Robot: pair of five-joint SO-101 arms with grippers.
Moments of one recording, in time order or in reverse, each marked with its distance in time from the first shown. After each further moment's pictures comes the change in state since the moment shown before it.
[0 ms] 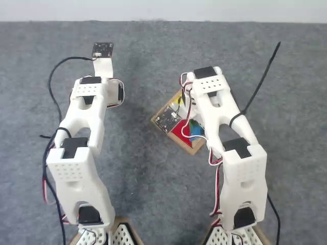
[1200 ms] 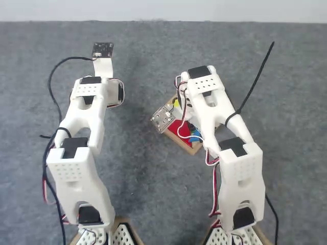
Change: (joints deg) left arm 0.0 0.0 0.0 0.0 0.0; right arm -1.9 2.0 -3.3 9.3 -6.5
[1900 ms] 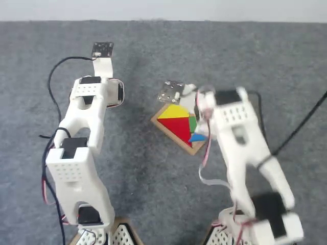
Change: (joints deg) left arm 0.0 0.0 0.0 0.0 0.0; right arm 2.7 -44.2 42.5 -29.5 -52.9
